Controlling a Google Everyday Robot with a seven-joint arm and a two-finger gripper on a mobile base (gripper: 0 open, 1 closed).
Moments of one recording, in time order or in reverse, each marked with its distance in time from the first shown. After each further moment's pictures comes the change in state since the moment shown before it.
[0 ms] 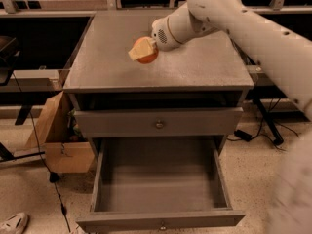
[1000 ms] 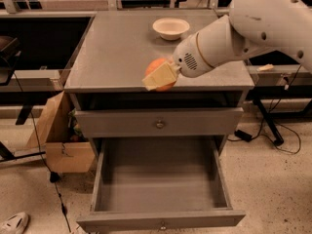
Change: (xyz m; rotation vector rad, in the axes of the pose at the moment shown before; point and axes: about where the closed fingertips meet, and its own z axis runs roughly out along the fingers) arm 0.079 0.090 -0.099 -0.054 0.039 -0.095
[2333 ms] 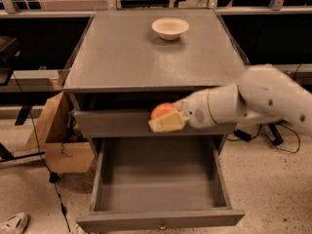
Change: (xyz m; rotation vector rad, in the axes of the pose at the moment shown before) arm 0.101 0.019 0.054 -0.153 -0.132 0.098
